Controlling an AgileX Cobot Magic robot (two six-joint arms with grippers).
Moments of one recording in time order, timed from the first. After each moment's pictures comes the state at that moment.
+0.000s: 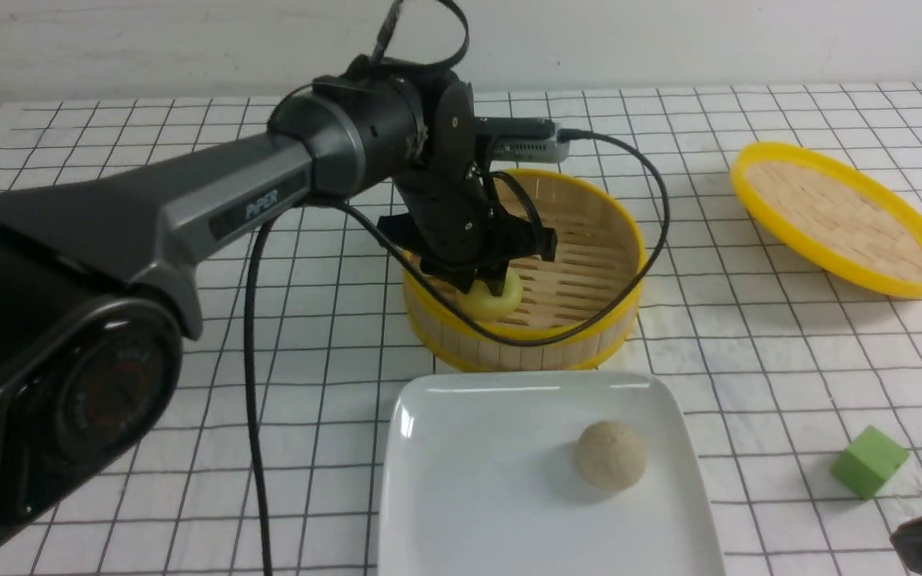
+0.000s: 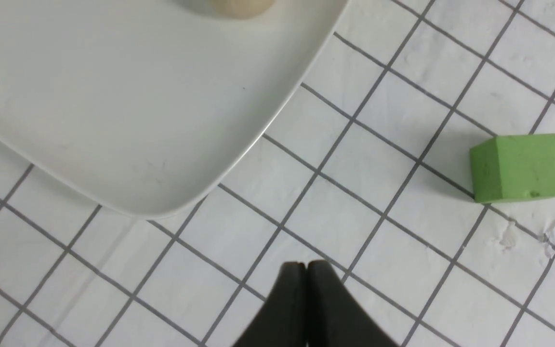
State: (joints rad) right arm 0.60 0.81 -0.60 0.01 0.84 0.02; left arm -0.55 2.20 -1.86 -0.05 0.85 -0.27
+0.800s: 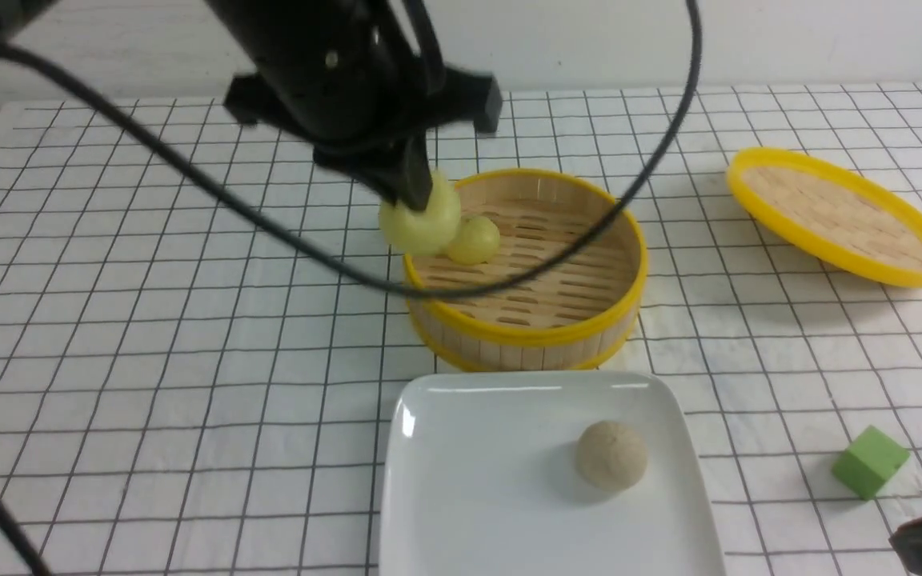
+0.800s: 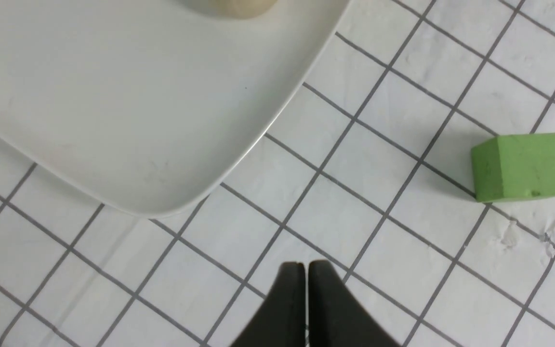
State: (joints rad) right arm 0.60 0.81 -0.60 0.01 0.84 0.02; left arm -0.57 1.67 -1.72 -0.09 1.24 -0.21
